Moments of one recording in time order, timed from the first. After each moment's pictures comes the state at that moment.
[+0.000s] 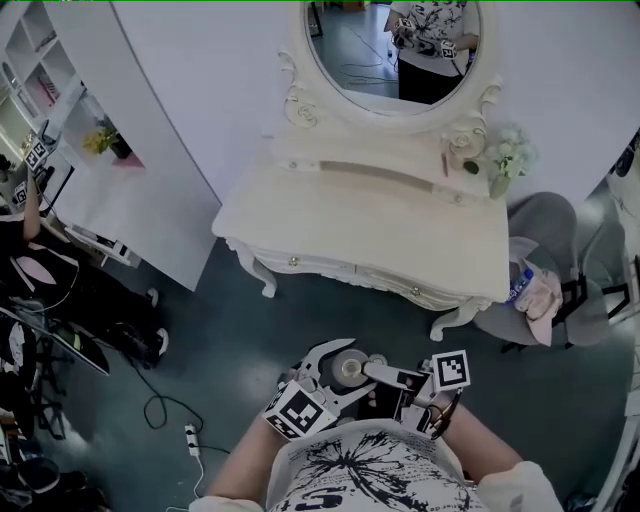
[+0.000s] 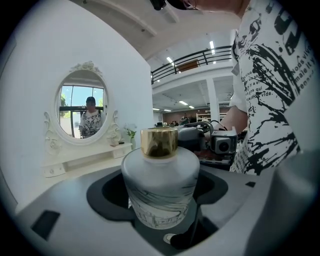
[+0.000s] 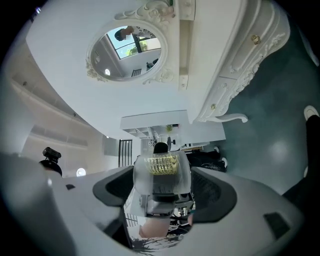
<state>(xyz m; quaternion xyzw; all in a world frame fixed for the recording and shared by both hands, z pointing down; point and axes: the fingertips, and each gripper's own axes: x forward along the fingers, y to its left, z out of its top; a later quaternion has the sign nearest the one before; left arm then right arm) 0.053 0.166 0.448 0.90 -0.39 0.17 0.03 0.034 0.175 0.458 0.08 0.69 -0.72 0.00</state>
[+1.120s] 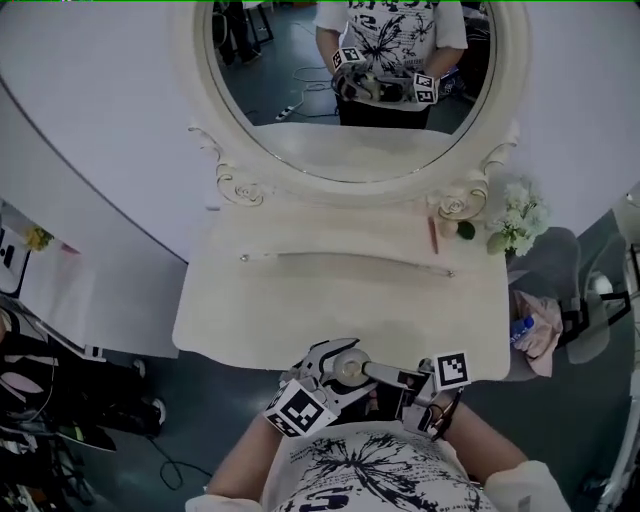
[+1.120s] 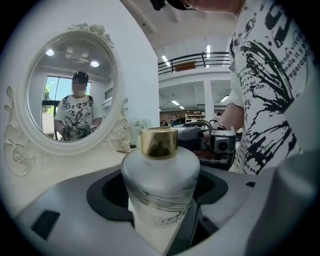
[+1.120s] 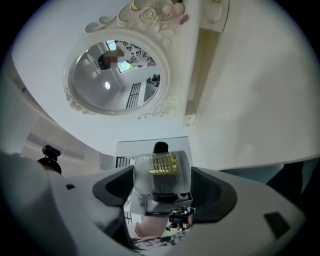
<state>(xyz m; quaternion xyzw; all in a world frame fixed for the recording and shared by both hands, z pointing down) -0.009 -0.135 0.463 0.94 -0.30 0.18 0.04 -0.031 -0.128 0.472 0.02 0.69 -0.73 0.05</state>
